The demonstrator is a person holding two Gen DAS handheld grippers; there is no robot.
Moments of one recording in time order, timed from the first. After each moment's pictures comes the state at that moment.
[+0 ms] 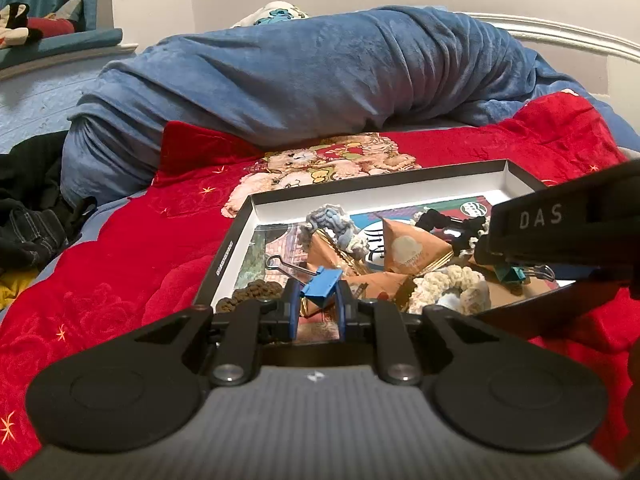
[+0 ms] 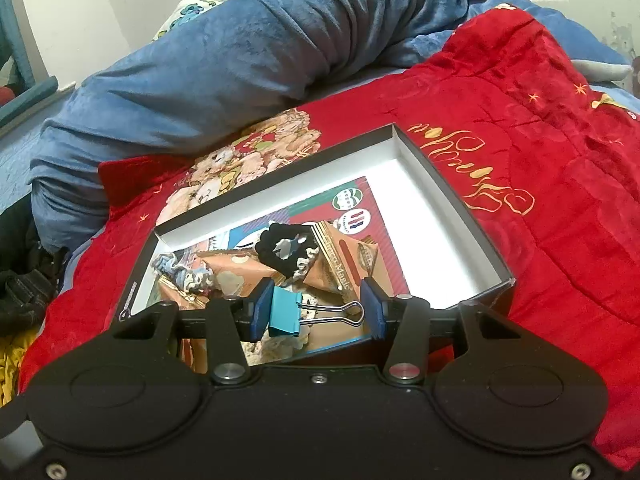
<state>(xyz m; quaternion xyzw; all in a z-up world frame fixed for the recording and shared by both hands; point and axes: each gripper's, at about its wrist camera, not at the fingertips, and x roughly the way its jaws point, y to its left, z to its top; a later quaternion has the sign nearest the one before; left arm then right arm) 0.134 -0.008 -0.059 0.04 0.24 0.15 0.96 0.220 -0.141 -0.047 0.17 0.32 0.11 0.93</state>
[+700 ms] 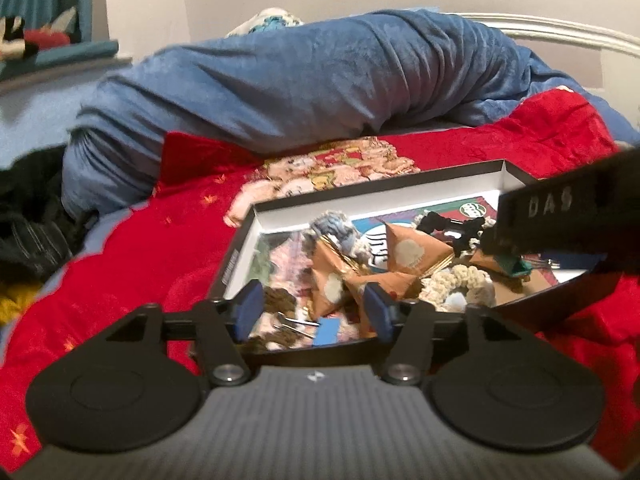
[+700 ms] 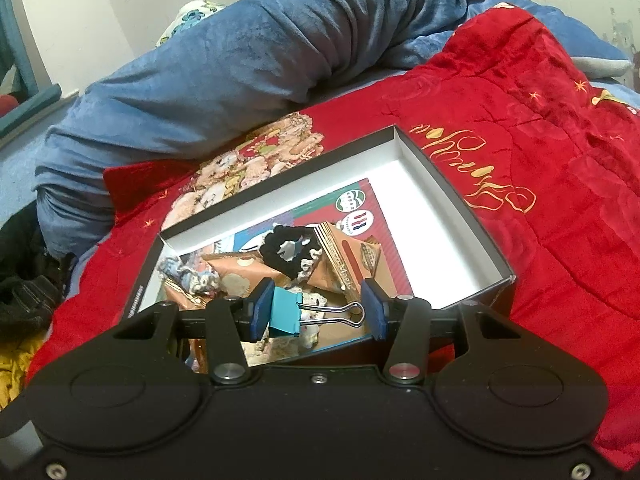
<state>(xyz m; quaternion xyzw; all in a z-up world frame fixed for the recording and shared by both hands) 0.127 -0.007 -0.053 0.07 0.23 0.15 0.96 0.213 -0.145 -0.041 0.18 0.31 0.11 0.93</state>
